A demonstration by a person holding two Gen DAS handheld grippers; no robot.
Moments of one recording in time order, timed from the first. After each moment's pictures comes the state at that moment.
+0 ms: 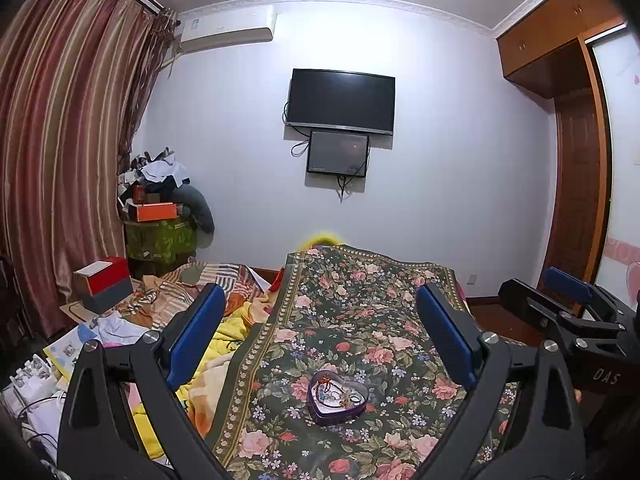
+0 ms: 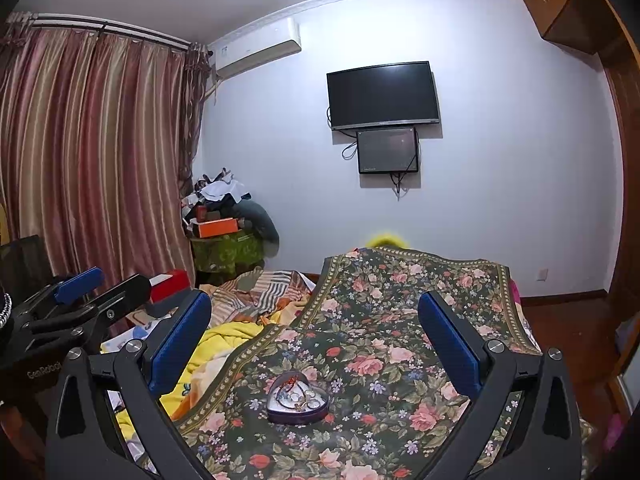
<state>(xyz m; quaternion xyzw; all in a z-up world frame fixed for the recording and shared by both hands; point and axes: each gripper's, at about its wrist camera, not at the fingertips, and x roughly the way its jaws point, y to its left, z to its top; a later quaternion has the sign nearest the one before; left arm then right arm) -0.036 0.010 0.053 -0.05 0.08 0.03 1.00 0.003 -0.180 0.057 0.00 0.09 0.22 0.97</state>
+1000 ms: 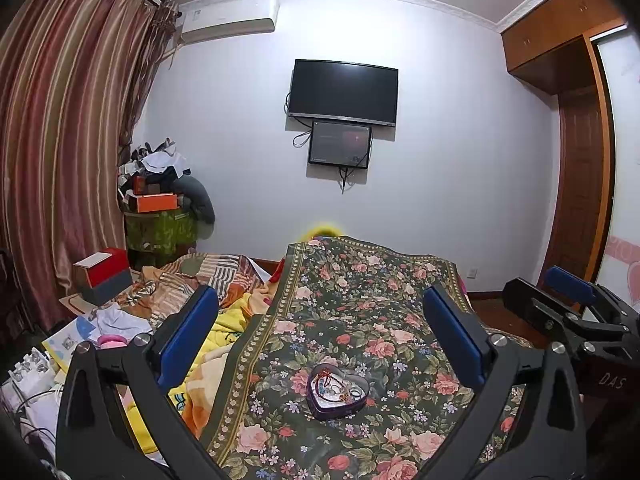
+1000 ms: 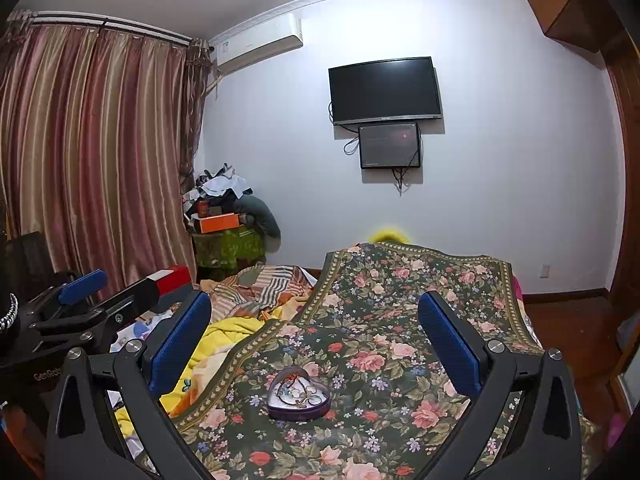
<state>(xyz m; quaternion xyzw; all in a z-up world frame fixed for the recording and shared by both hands) -0.027 0.011 0.045 -0.05 0.10 0.03 0.99 0.003 -0.177 0.056 0.00 0.10 0.22 0.97</state>
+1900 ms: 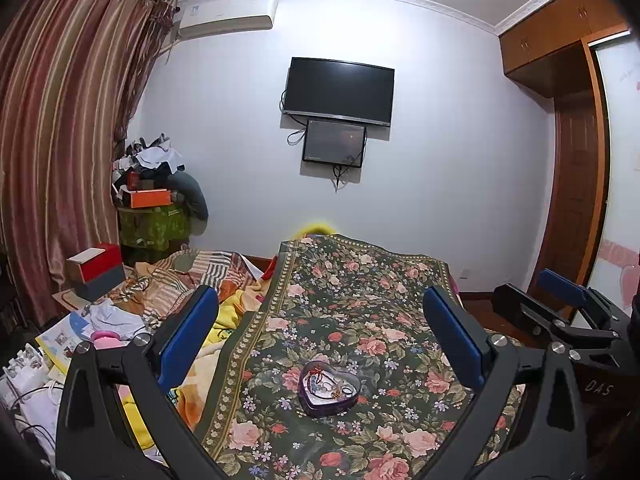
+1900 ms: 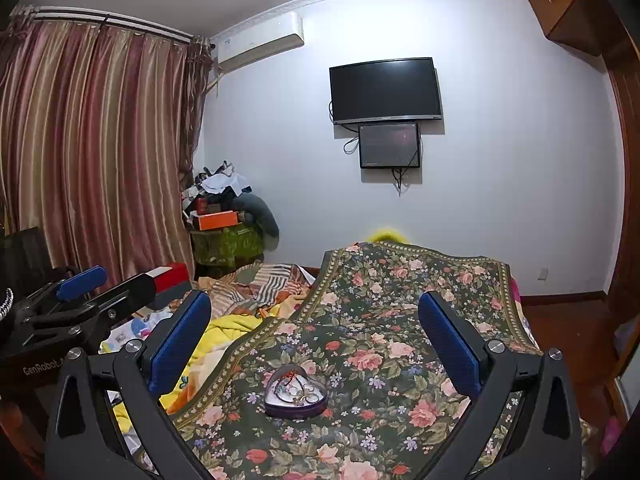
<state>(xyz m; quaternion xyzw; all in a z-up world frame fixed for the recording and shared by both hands) -0.030 0.012 0.046 -0.06 0.10 0.02 0.99 0.006 -0.180 0.059 0.00 0.10 0.22 0.97</state>
